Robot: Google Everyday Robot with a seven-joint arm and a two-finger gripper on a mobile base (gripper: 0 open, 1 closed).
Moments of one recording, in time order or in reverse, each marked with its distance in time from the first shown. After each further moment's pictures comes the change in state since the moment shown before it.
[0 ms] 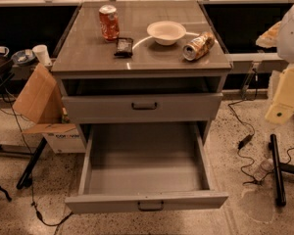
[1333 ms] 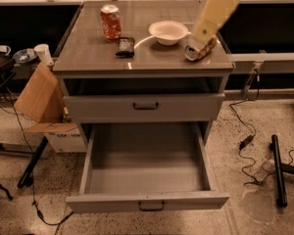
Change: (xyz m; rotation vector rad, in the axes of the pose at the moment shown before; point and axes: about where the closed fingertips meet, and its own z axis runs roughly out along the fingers) arm -0.141 -0.101 -0.035 0.162 -0.221 -0.034
